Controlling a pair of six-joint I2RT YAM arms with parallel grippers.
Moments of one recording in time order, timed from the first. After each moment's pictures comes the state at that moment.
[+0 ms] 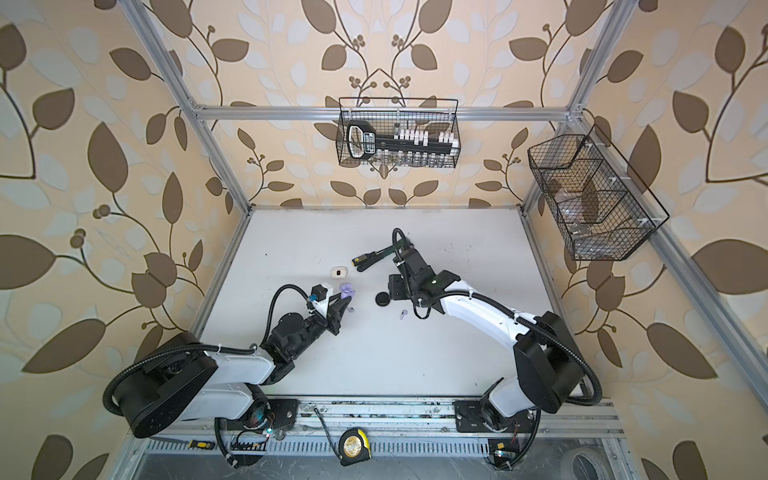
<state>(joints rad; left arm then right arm) -0.67 1.33 0.13 1.13 -0.04 -0.10 0.66 1.51 1.04 -0.43 0.13 0.52</state>
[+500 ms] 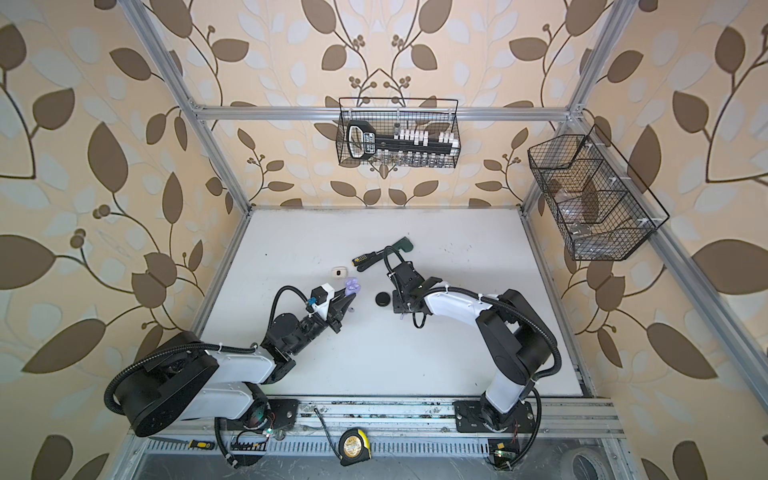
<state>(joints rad) -0.67 1.32 0.14 1.25 0.08 0.01 0.67 1.72 0.99 -0.41 0.19 0.55</state>
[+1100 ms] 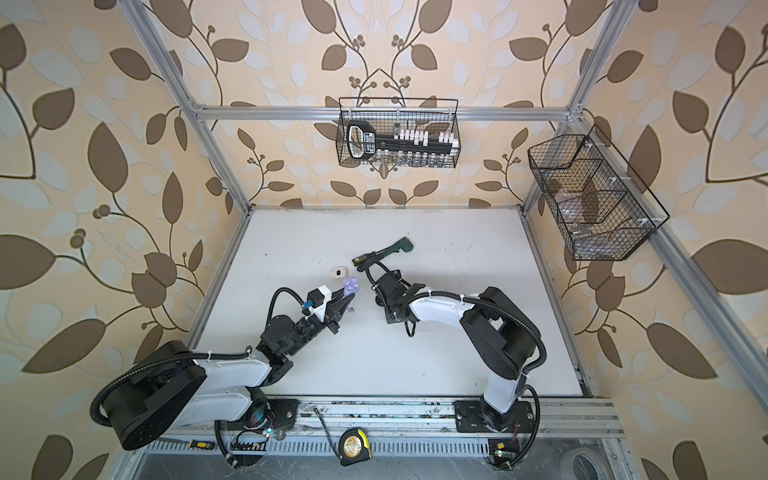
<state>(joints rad) -0.67 1.23 0.13 1.22 0.11 0.04 0.78 1.78 1.02 -0.47 0.31 0.56</state>
